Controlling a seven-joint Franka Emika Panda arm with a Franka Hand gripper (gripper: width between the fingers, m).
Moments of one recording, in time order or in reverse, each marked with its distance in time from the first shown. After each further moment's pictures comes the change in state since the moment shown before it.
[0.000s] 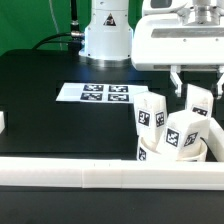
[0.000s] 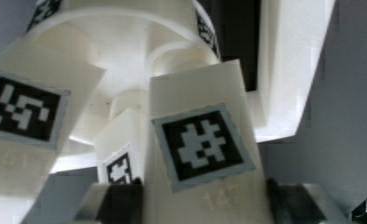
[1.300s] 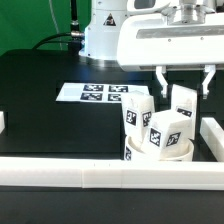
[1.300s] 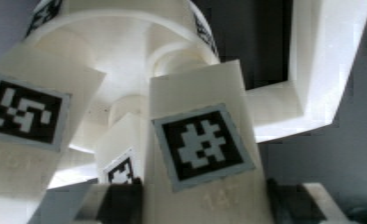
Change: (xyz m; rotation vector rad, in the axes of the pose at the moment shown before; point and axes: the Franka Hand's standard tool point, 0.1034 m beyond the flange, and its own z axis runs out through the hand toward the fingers) arm 0.007 0.021 0.003 0.003 -0.037 0.076
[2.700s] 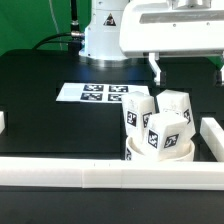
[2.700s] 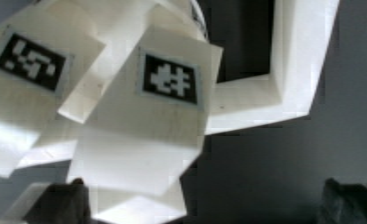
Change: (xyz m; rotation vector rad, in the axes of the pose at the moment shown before) arm 0.016 -0.006 -0.018 0.016 -0.038 -0.071
